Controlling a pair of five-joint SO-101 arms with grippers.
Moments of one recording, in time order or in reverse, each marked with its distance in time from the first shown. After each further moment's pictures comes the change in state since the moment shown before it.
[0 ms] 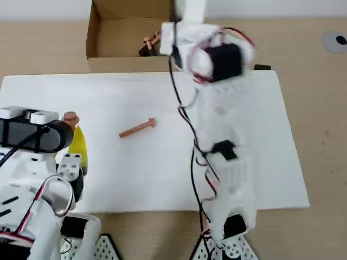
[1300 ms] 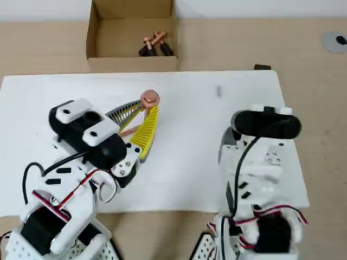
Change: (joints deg) left arm 30.6 0.6 17.5 -41.6 0.0; right arm 17.9 -120.2 150.9 -34.5 12.6
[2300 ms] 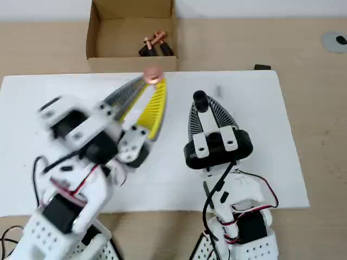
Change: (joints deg) left arm 0.0 8.6 4.6 -28.3 2.4; right arm -16.4 -12.2 22.2 -40.6 19.2
